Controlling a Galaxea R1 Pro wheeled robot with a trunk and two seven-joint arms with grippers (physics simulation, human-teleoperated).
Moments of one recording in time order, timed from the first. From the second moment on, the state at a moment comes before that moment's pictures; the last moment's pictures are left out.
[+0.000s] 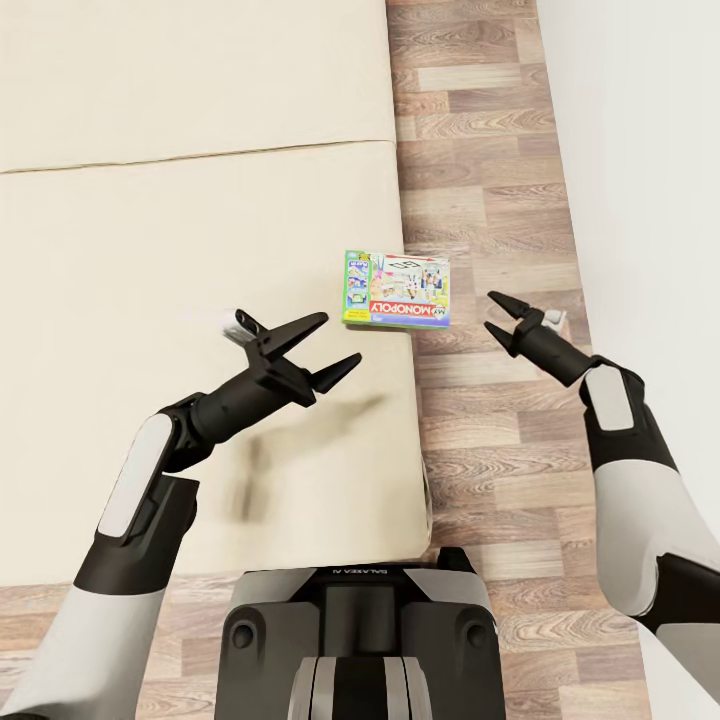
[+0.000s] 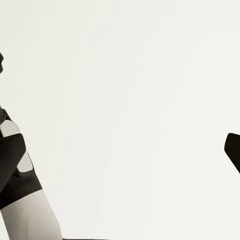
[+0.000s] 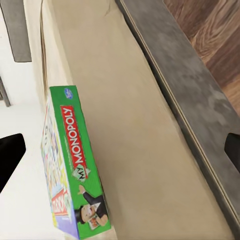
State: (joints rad) left arm -0.74 0.02 -0.15 -1.61 1.78 0.99 -0.16; right arm -1.11 -0.14 -0.35 -0.86 -0.77 0.81 0.66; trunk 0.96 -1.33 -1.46
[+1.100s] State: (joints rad) left arm -0.75 0.01 -0.15 -1.61 1.78 0.99 -0.14; right arm -1.10 -0.13 -0.35 -0.91 -0.77 0.87 0.69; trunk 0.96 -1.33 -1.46
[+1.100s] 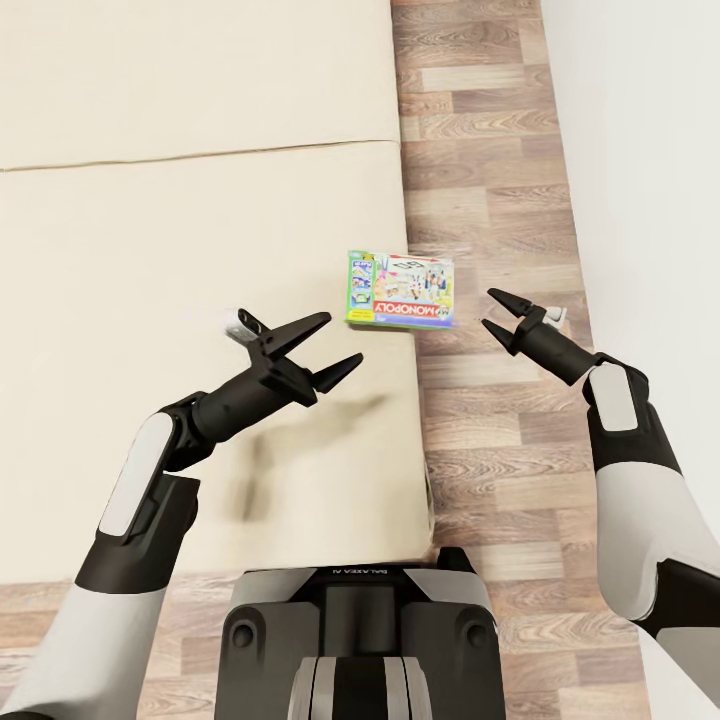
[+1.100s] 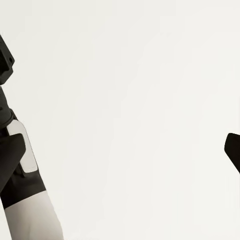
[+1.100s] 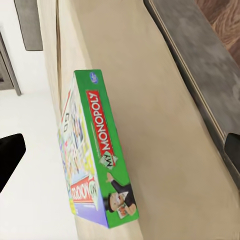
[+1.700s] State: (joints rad) left arm -0.75 0.01 -0.16 -1.61 1.78 0.99 -0.14; right arm -1.11 -0.13 -0.35 -0.91 -0.77 0.86 0.69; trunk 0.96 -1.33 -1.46
